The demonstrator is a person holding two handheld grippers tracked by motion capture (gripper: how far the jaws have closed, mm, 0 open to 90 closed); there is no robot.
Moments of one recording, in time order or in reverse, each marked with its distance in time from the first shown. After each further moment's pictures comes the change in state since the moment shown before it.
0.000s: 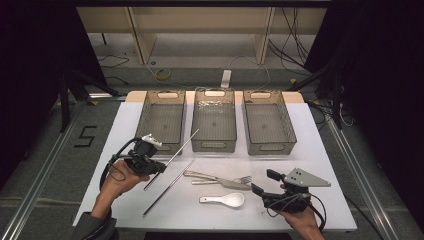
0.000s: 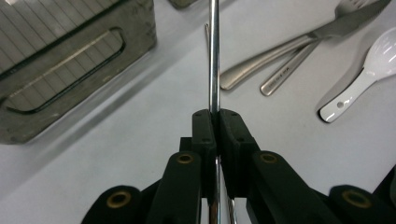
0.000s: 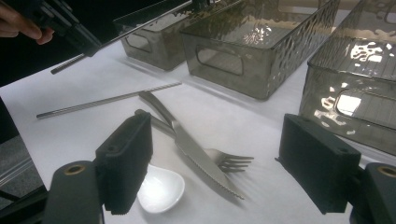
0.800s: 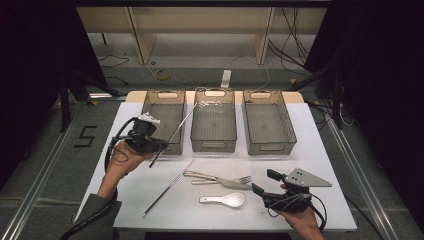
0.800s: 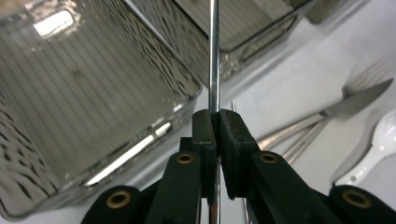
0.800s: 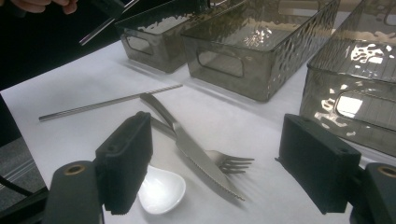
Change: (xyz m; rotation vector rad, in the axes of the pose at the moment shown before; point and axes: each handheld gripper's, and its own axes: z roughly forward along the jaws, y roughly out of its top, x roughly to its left) left arm 0.021 0.042 -0.013 -0.166 0.051 -0.030; right arm 0.000 0.000 -0.001 -0.007 0.004 0.006
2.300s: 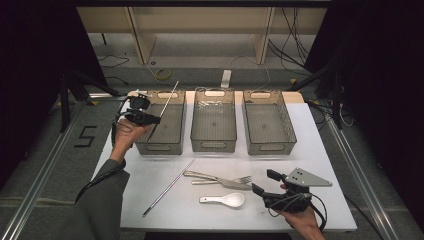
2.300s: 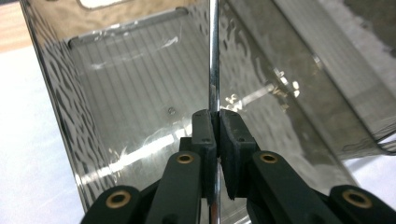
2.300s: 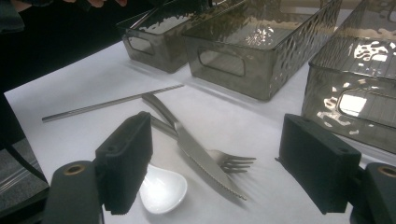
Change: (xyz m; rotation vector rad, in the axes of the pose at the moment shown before) left arm 0.088 0.031 0.048 -0.006 0.139 -0.205; right arm -0.002 -0.001 0.000 0.001 0.011 0.010
